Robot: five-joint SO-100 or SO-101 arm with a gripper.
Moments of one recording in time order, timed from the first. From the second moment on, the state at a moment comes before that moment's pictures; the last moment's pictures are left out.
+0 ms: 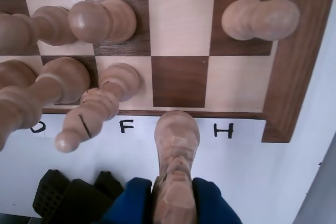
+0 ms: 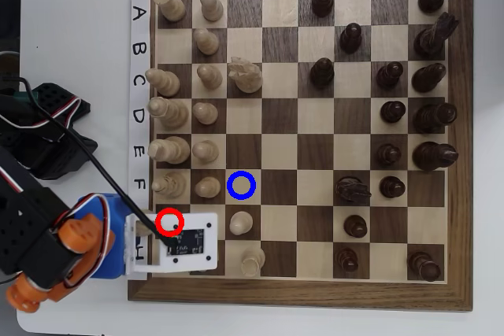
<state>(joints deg) 40.1 114.1 111.7 94.0 53.9</state>
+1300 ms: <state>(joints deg) 31.6 124.1 89.2 96.1 50.7</state>
